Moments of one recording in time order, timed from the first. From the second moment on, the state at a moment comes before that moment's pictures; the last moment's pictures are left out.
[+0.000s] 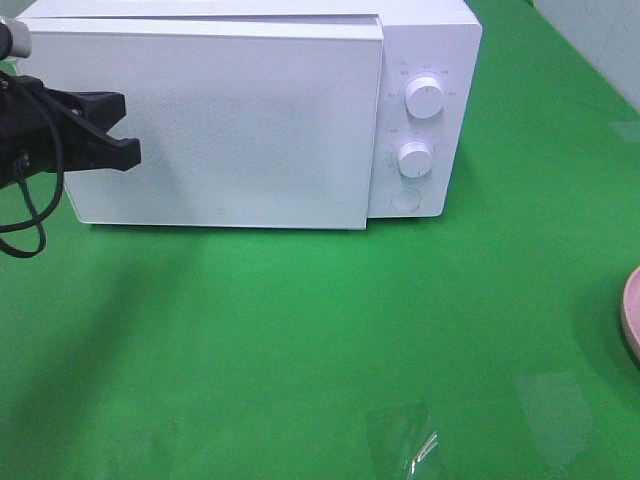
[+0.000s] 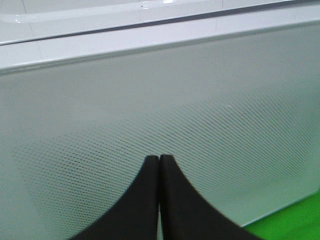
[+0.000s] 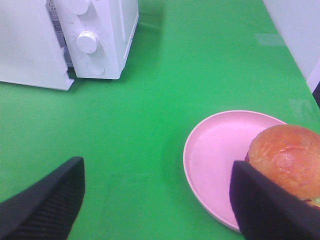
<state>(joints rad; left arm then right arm) -0.29 1.64 -0.62 0.24 -0.75 -0.13 0.04 0.00 -0.49 0.00 0.97 0.00</state>
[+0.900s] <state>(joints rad) -0.50 1.86 -0.93 0.22 -0.62 -0.11 0.04 0.00 -0.49 0.00 0.97 0.00</state>
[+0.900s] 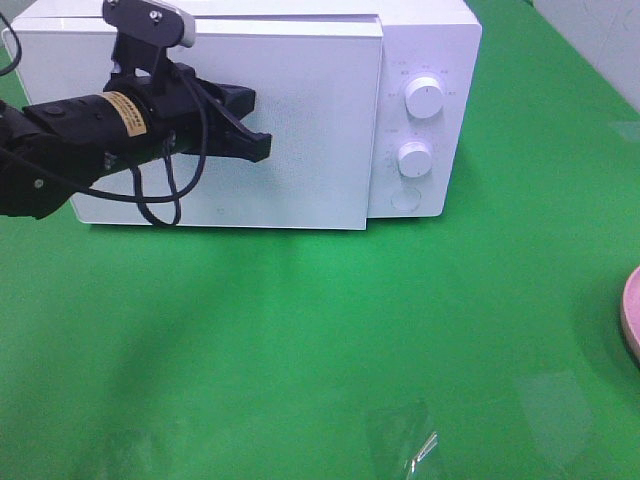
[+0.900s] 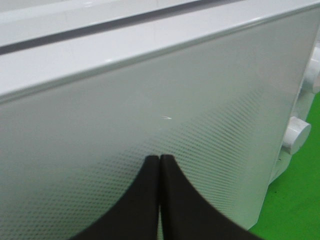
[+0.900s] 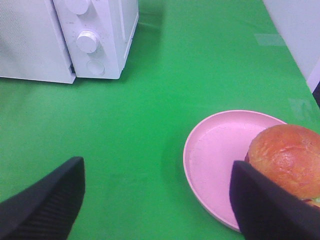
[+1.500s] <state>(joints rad) -0.59 1.96 -1.11 0.24 -0.52 -0.11 0.04 0.00 -0.49 0.00 0.97 0.00</state>
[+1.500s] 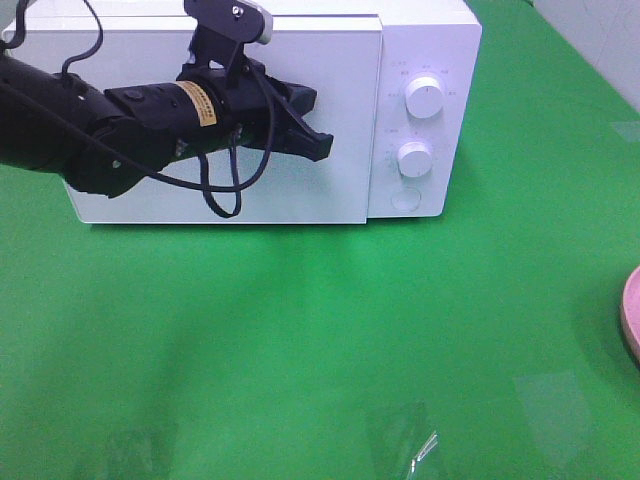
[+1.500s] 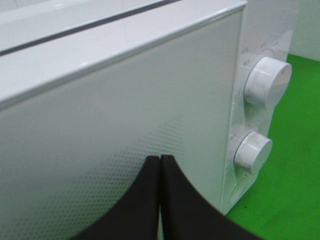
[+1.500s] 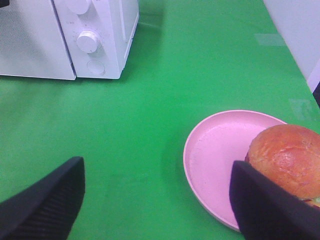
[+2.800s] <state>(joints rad) -0.81 1.78 -1.26 0.10 0.37 -0.09 0.04 0.00 -0.49 0.00 0.97 0.00</state>
